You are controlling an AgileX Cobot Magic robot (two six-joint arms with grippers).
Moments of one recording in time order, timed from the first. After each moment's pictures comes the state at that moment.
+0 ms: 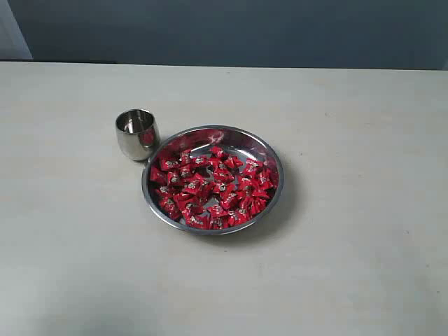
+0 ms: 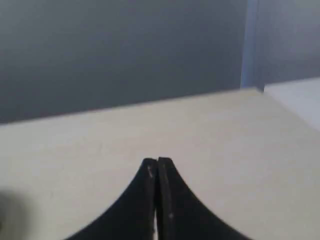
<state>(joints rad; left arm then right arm) 0.10 0.10 0.00 0.04 0.24 -0.06 -0.18 0.00 0.00 0.27 0.22 -0.16</state>
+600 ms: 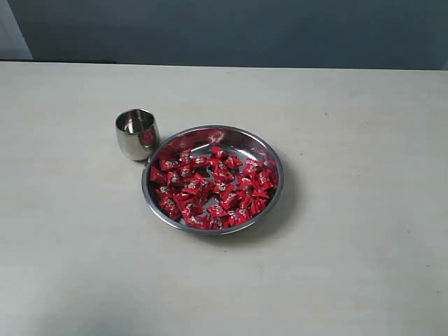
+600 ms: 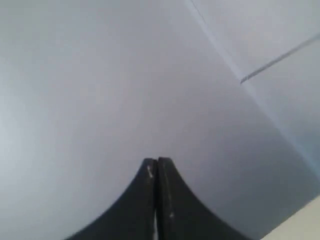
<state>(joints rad) 0.10 0.10 0.00 0.04 0.24 -0.06 -0.18 0.00 0.00 0.28 -0.34 0.35</state>
